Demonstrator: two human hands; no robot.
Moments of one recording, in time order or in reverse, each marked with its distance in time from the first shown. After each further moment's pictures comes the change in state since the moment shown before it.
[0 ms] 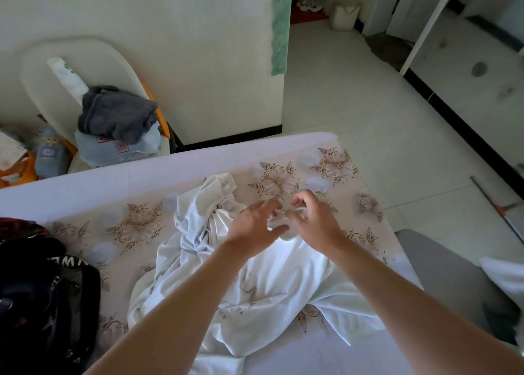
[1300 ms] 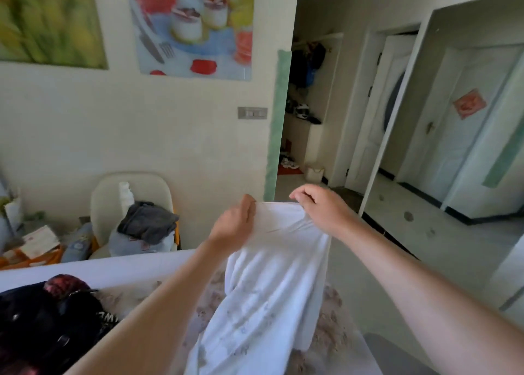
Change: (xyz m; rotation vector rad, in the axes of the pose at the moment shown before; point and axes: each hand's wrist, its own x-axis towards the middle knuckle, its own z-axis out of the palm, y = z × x) left_hand -0.122 0.182 -0.256 -0.009 0.446 0.069; right_hand -0.147 -0.300 -0.193 -0.255 0.191 -0.371
